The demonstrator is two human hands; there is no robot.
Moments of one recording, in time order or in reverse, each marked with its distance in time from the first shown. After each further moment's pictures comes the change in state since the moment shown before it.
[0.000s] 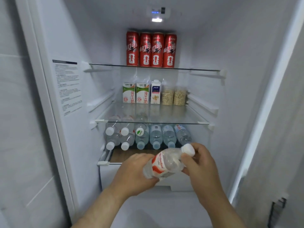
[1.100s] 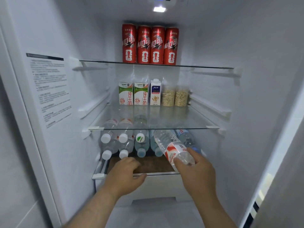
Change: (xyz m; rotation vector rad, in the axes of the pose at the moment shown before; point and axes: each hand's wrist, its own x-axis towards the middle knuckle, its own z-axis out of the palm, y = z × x) left_hand 0.039 -0.110 0.039 0.152 -0.069 -0.006; right_hand 0.046 0.038 0.040 -0.324 0.170 0.100
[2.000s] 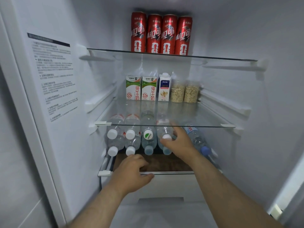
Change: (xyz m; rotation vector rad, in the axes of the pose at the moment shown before) left_hand 0.002 -0.005 0.000 -0.104 -0.034 -0.014; right_hand 0.092 -0.007 0.078 -0.009 -0.447 -0.134
